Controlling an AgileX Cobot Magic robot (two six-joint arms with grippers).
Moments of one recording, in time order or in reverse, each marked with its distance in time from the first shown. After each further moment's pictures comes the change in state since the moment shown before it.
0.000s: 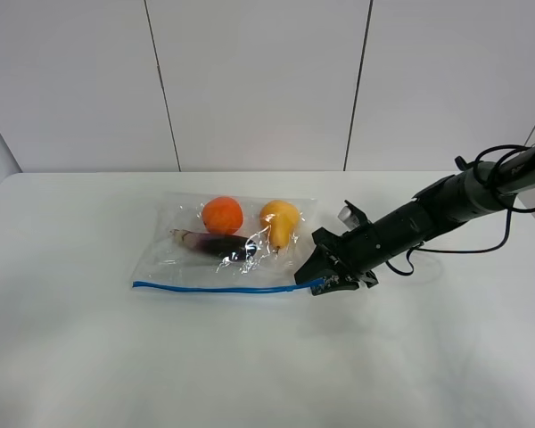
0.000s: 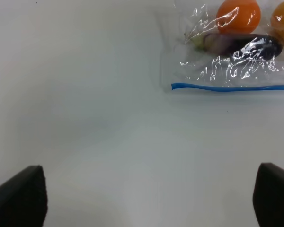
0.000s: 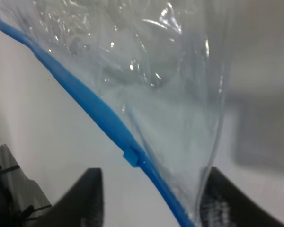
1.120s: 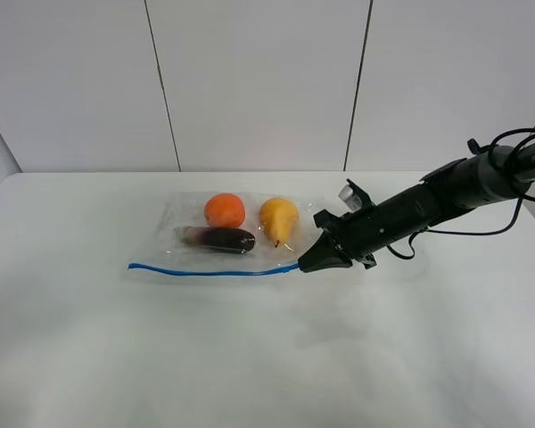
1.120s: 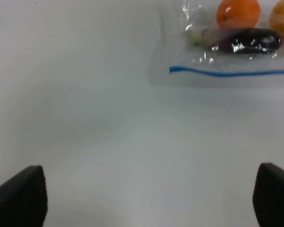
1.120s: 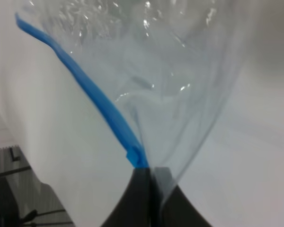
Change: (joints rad) left arm 0.000 0.000 0.000 0.000 0.000 0.000; right arm 0.000 -0.093 0.000 0.034 0.020 -0.057
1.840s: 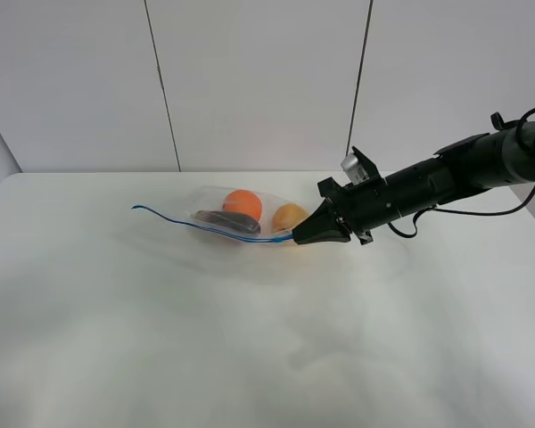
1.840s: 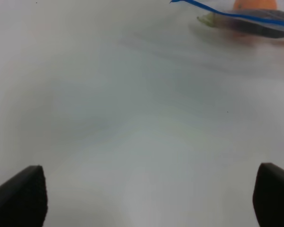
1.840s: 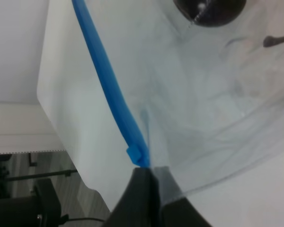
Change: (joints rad) left arm 0.000 0.000 0.000 0.000 0.000 0.000; right arm 0.000 -0.097 0.000 0.074 0.064 -0.027
